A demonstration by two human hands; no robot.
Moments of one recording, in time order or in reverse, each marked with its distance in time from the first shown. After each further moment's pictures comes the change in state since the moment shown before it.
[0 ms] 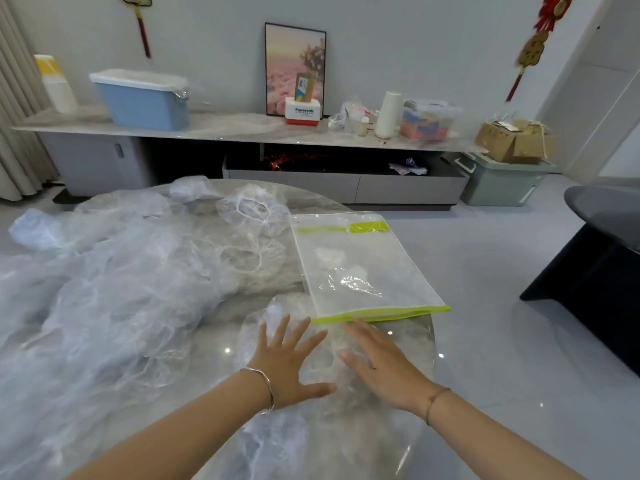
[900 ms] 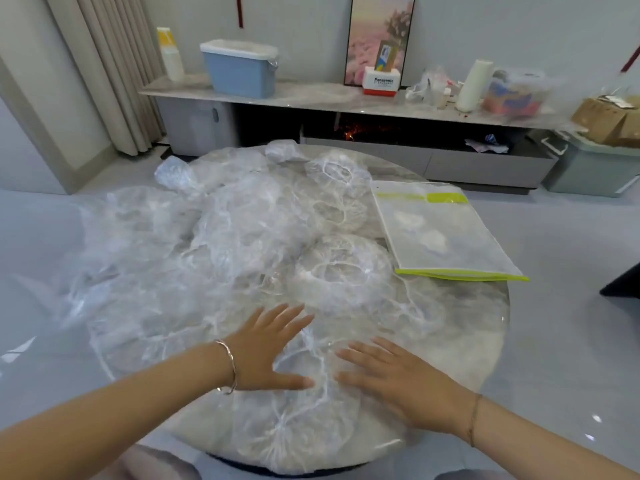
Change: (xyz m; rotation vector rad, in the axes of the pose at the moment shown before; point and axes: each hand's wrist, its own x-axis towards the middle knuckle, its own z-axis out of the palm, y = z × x) left_hand -0.198 -0.081 -0.020 -0.095 -0.135 0.031; right_hand -0.074 -0.085 0.075 -0.720 -0.132 -0.795
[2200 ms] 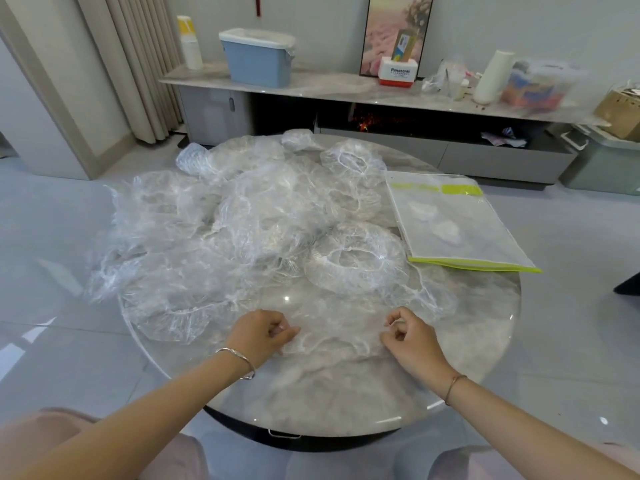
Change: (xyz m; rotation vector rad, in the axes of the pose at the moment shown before) left_hand -0.005 -0.020 0.053 -0.560 0.458 -0.365; right_hand 0.027 -0.012 0.011 0.992 0.431 0.931
